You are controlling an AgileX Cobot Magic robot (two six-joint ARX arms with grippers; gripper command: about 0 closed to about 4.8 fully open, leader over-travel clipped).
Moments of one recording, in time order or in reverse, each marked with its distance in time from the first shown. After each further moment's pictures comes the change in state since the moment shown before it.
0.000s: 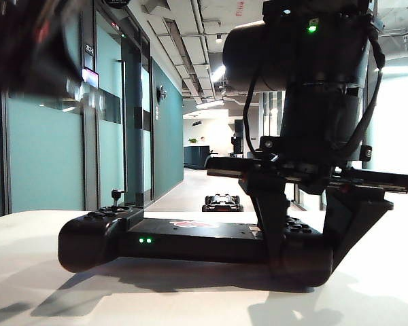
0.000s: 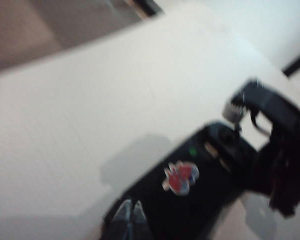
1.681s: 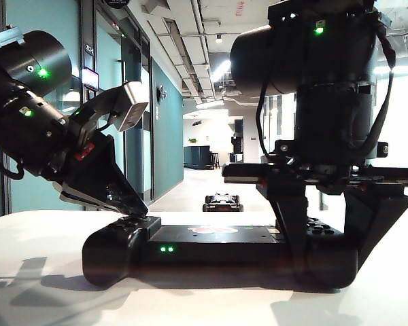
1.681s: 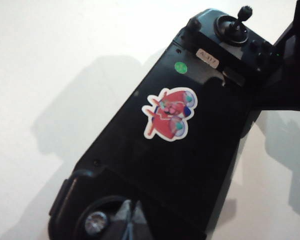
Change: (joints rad) left arm -0.109 0.389 -0.035 0.171 0.093 0.236; right arm -0.016 -0.001 0.001 -0.066 0.045 0.002
